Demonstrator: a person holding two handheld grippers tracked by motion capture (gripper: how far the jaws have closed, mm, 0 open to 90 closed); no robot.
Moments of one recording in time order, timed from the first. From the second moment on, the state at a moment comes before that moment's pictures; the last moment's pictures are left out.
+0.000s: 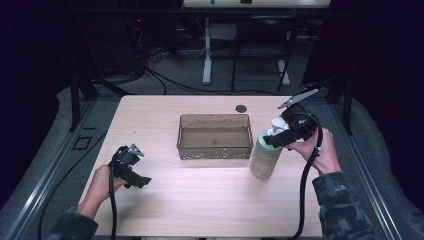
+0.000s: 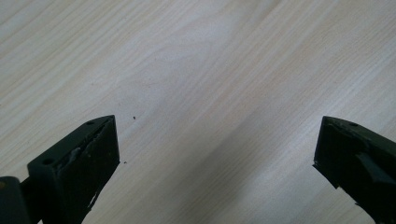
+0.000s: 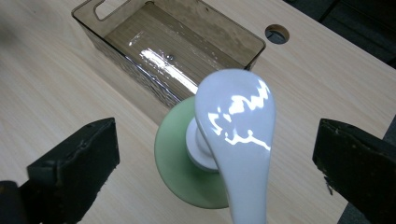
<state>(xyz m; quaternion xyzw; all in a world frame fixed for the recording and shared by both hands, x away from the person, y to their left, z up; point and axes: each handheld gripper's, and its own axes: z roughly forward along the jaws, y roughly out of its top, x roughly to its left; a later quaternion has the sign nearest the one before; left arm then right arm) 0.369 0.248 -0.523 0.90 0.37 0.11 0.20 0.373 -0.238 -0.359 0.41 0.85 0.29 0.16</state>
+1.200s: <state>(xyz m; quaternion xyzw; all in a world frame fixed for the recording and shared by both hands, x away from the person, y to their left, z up) 0.368 0.245 -0.524 0.91 0.35 0.11 0.19 0.396 -0.224 -0.333 0.40 0.89 0.21 0.12</state>
